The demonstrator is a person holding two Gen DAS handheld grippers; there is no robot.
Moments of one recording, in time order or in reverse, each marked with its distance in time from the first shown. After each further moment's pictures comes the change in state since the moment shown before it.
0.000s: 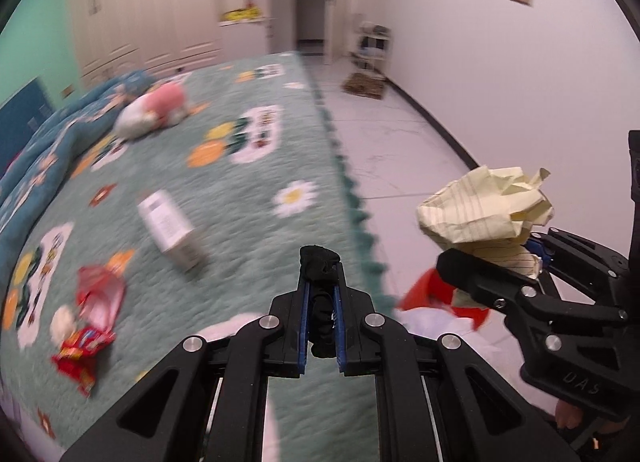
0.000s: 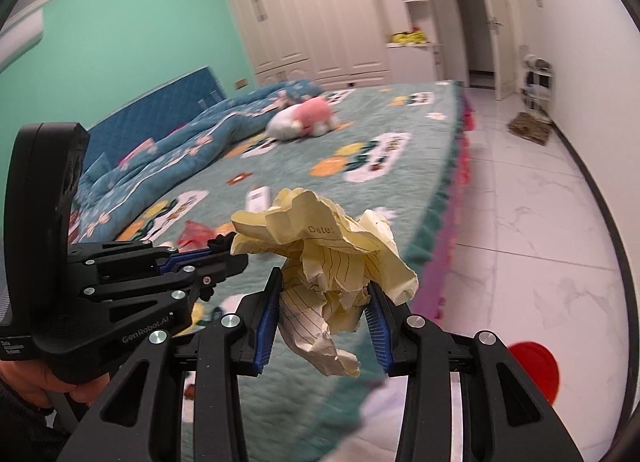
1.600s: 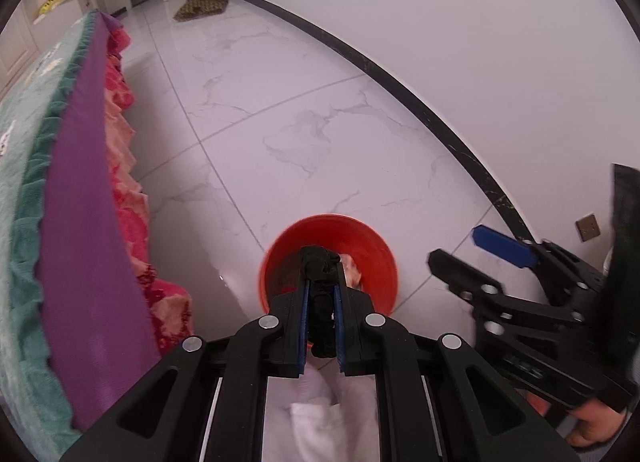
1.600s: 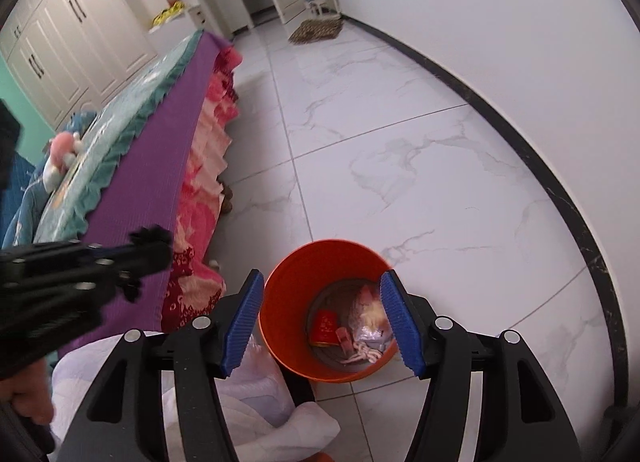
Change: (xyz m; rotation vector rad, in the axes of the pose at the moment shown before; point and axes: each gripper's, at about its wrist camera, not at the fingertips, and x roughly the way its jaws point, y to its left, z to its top) left arm 0.229 -0.242 0.032 0.343 0.349 -0.320; right arm 0.001 -0.327 -0.141 0.546 0.141 -0.479
